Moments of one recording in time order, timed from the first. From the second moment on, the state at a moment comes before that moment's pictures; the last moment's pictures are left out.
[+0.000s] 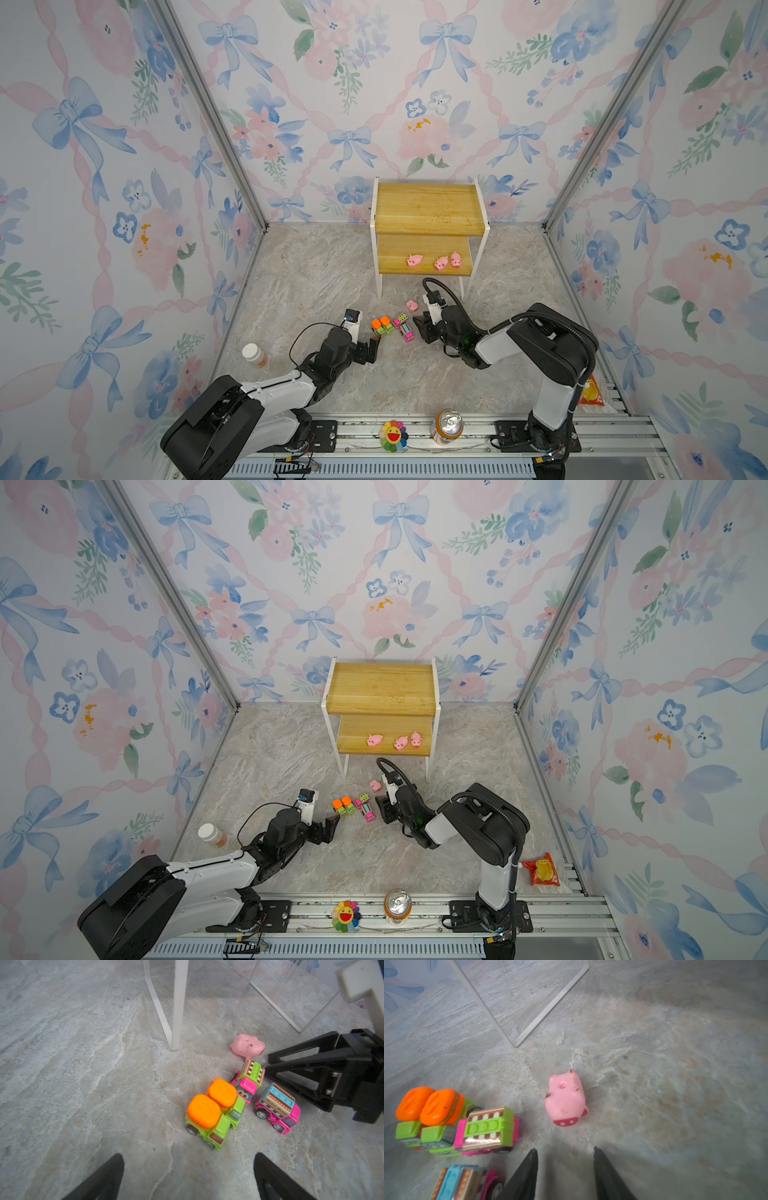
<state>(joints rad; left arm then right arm) -0.62 1.16 0.14 0.50 -0.13 -0.25 0.70 1.86 0.56 0.78 0.02 0.25</state>
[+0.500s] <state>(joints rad) -0.62 1.18 0.14 0.50 -0.13 -0.25 0.67 1.91 0.75 0.65 -0.02 0.20</state>
